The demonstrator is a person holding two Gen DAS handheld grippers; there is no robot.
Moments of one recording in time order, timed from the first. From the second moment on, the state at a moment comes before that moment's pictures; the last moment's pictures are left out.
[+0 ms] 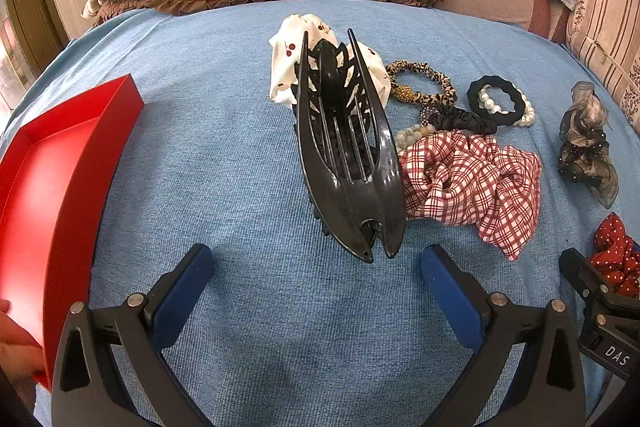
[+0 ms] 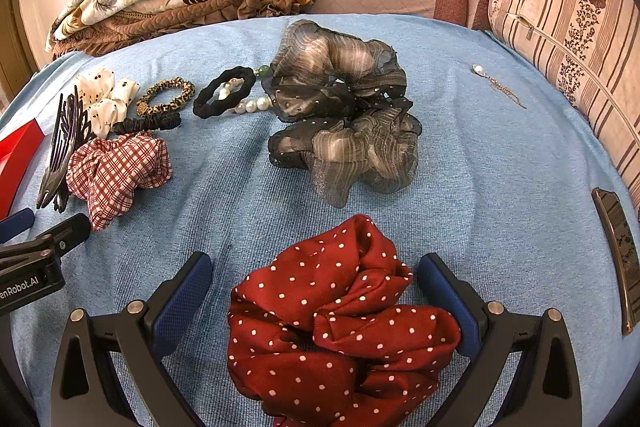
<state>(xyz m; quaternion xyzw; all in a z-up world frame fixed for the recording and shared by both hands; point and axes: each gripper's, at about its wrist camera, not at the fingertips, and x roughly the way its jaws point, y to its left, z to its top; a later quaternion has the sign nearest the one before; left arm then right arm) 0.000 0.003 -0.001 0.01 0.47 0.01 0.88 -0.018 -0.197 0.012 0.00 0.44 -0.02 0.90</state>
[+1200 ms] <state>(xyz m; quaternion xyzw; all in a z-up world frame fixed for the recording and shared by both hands) -0.057 0.008 0.036 0.01 0.46 -0.03 0.89 -0.040 -0.198 0.021 0.00 0.44 -0.01 0.90</state>
